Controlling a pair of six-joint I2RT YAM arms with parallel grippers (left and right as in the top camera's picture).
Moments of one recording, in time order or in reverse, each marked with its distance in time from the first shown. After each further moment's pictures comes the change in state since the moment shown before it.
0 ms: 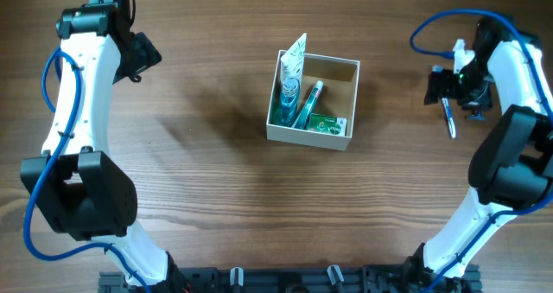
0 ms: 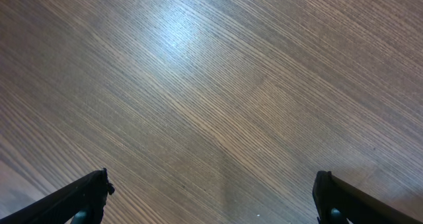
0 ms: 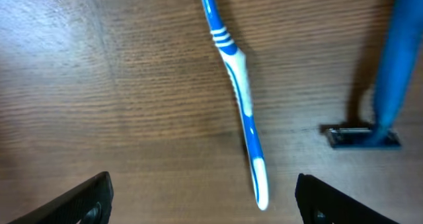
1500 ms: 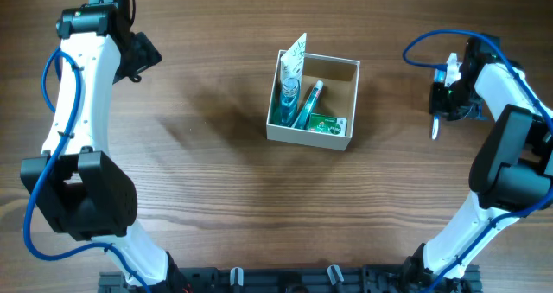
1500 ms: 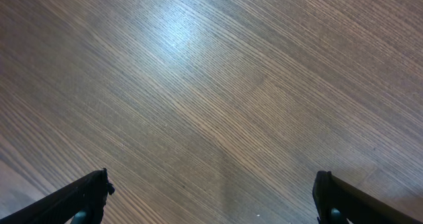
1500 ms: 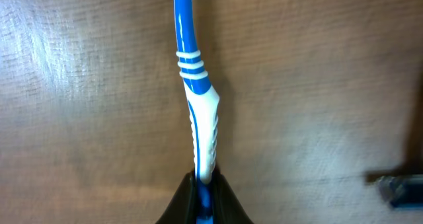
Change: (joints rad) left arm 0.000 0.000 0.000 0.000 0.000 0.000; right arm 0.001 -0.033 -0.224 0.273 -0.012 0.061
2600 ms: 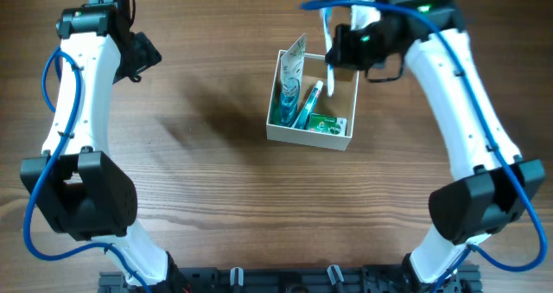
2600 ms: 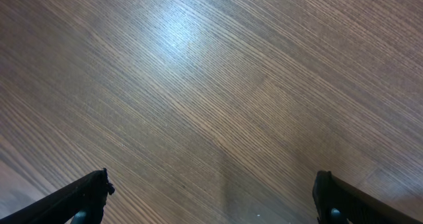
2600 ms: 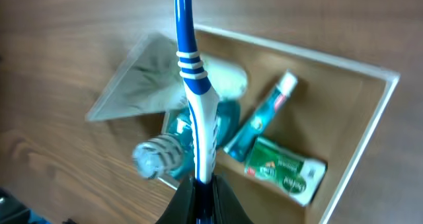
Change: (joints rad) left arm 0.000 0.000 0.000 0.000 0.000 0.000; right arm 0.558 -0.178 0.481 -0.371 -0.325 0.404
